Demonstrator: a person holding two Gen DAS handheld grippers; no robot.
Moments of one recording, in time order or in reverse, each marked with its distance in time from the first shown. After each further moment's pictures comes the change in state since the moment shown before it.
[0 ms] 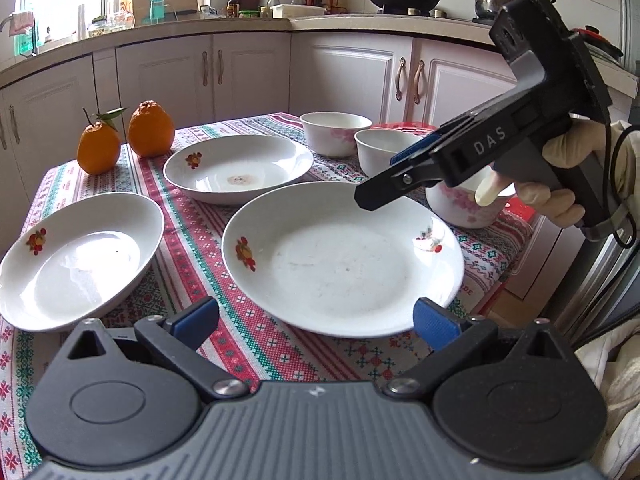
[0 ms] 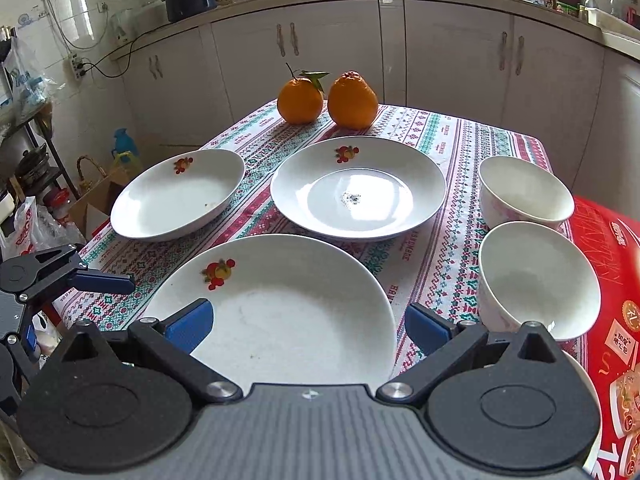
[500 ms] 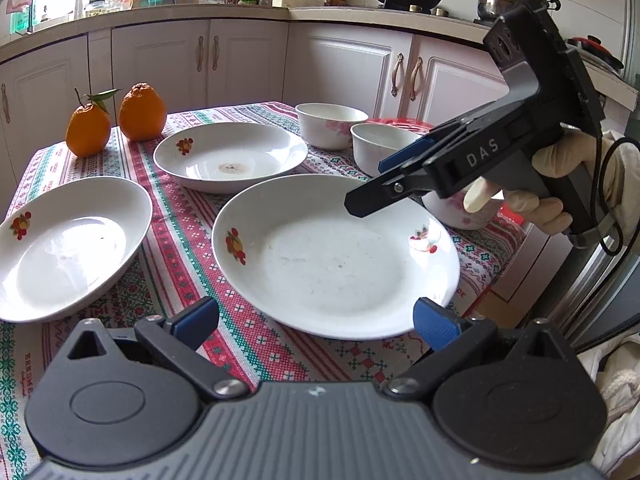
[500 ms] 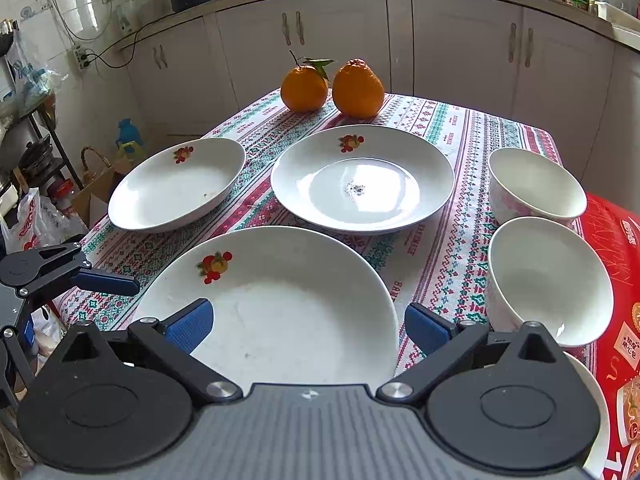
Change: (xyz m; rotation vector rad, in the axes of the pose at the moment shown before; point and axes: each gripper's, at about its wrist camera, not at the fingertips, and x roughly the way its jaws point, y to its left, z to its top) left arm 0.007 0.005 0.002 -0.042 0.032 -0.040; right arm 0.013 -0.007 0.002 -0.007 0.037 0.021
